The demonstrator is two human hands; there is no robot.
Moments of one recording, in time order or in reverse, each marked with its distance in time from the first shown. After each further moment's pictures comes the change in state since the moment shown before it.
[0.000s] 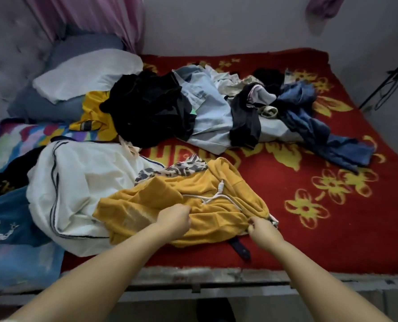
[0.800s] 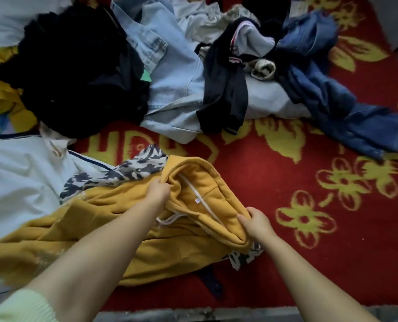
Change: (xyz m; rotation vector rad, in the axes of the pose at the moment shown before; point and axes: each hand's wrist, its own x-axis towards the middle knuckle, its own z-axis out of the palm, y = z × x) left_hand 0.293 0.037 0.072 -1.082 0.006 -0.758; right_hand 0.211 0.110 -0.004 0.434 -0.111 0.201
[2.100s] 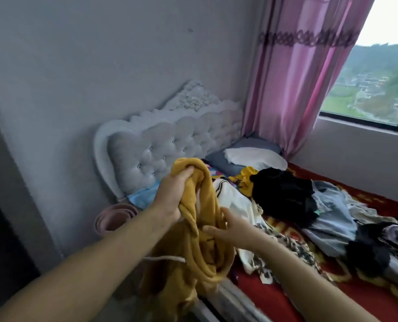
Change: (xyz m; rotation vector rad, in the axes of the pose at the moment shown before) left_hand -0.615 -0.280 -0.395 -1.204 0.498 0.707; right_hand -0.607 -0.204 0.197 -0.646 -0.277 -1.195
